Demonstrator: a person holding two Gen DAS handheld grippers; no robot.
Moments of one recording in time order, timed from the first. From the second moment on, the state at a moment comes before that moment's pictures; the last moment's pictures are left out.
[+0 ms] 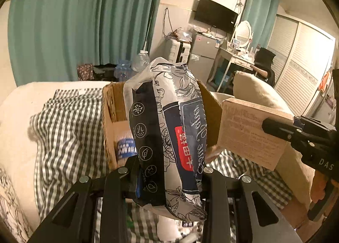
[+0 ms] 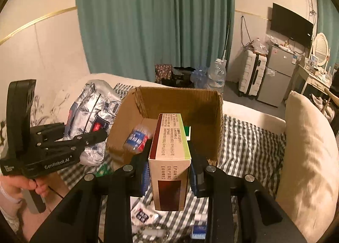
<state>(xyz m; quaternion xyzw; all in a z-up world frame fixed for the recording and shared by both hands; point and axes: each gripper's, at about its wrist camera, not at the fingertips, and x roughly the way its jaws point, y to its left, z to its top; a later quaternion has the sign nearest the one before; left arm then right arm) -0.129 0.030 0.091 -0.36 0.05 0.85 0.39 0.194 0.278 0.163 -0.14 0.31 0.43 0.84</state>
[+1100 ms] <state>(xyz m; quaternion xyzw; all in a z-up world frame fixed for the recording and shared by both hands) -0.263 0.111 0.013 -0.44 0.05 0.82 0.37 0.345 0.367 0.066 -0.12 0.37 0.35 0.85</state>
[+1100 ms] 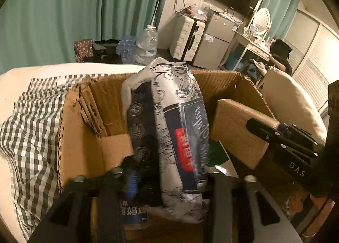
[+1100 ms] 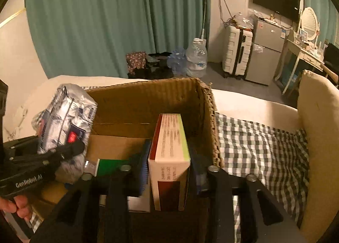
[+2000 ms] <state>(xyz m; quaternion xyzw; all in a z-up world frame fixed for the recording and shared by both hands) -0.141 -0.001 0.116 -0.39 0.03 0.87 0.30 0.202 0.279 0.180 -0.10 0.30 0.40 0.86</state>
